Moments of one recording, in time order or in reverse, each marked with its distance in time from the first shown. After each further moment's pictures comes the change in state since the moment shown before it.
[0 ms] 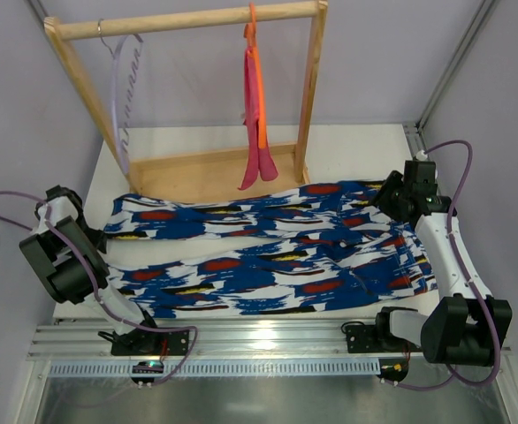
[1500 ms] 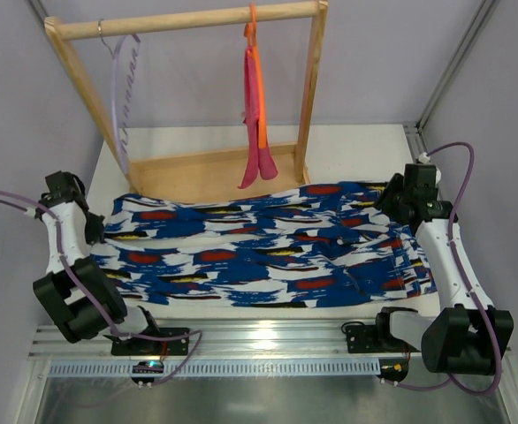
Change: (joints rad) left arm -0.079 -0.327 -0.014 -0.011 0.023 0.006; right arm 0.011 -0.047 -0.023 -0.010 0.080 -0.018
